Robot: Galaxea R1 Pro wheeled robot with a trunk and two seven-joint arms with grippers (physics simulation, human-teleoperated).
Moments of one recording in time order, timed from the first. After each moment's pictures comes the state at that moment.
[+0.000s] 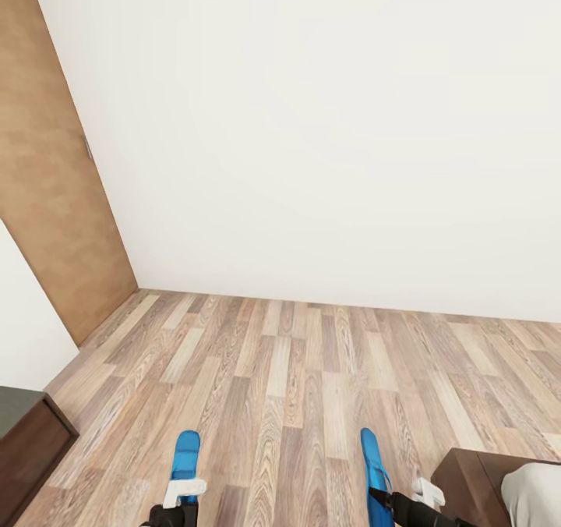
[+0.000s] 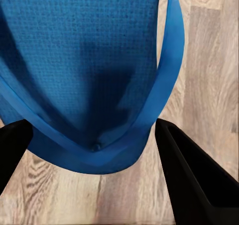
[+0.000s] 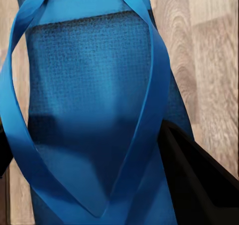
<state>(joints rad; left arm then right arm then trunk) -0.42 0.02 -0.16 -0.20 0.19 -0.09 -0.04 -0.48 -0.21 0.14 -0.08 -0.59 0.09 0.69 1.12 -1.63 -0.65</state>
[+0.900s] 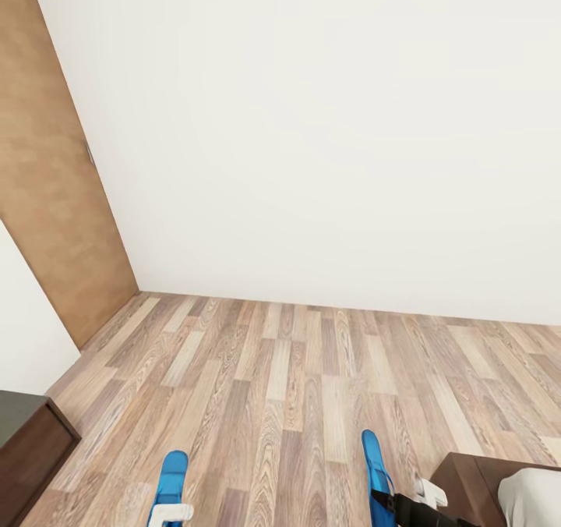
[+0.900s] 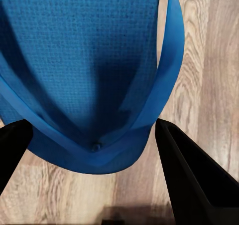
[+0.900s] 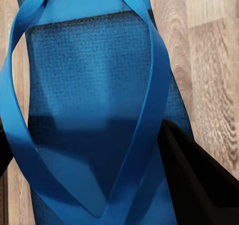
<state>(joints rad) -0.42 0.04 -0.11 -0.07 0.14 -0.16 -0.04 -0.48 -0.21 0.14 -0.08 -0.57 0.09 0.67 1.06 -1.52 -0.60</state>
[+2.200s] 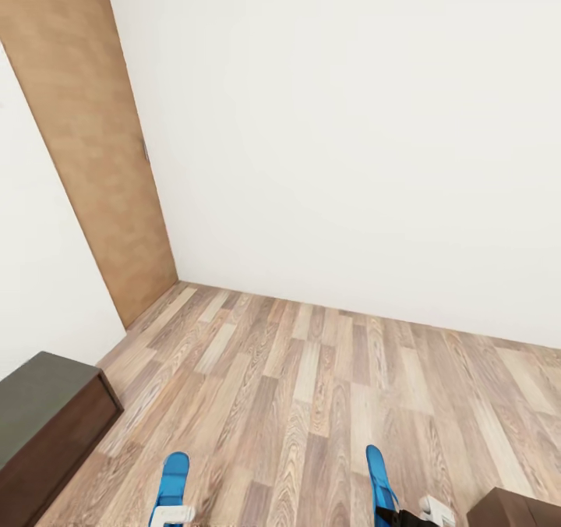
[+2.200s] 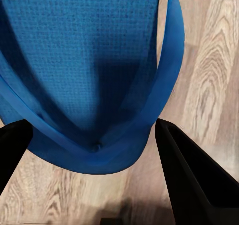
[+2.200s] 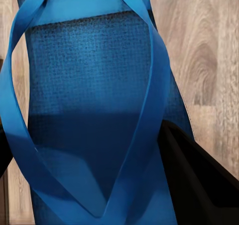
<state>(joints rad) -0.42 0.04 -0.11 -0.06 0.14 -0.17 -0.04 -0.48 -0.21 0.14 0.00 -0.58 0.09 0.68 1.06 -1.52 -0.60</state>
